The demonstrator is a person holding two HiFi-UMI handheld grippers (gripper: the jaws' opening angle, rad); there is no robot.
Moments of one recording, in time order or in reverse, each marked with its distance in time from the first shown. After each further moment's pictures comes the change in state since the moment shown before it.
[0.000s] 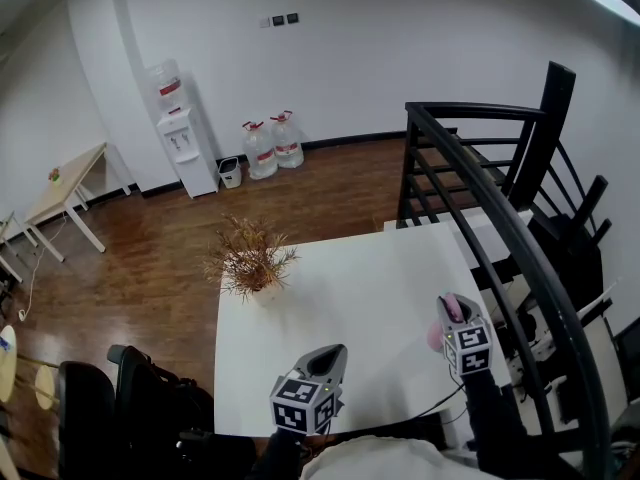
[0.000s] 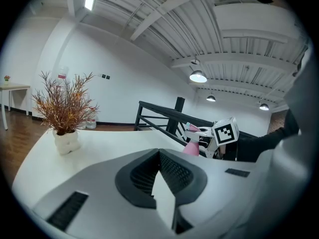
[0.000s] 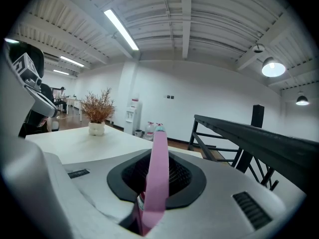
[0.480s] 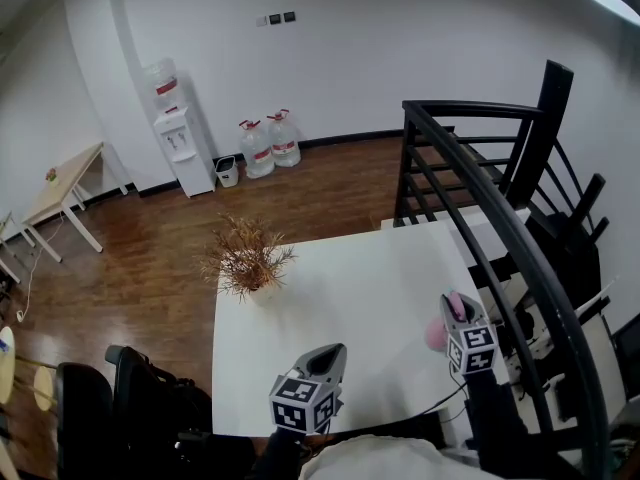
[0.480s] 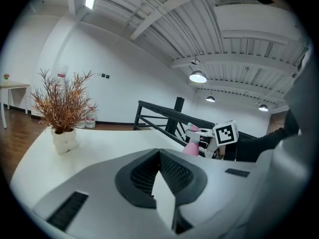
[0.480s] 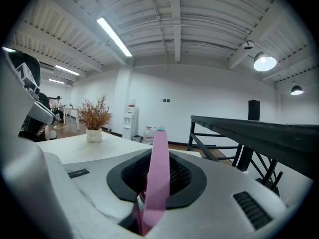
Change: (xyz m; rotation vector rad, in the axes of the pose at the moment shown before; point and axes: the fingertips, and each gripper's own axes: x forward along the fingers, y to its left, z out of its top) left arm 0.004 0.000 -0.002 -0.008 0.004 -0.008; right arm -0.005 -0.012 -0.003 0.084 -0.054 -0.012
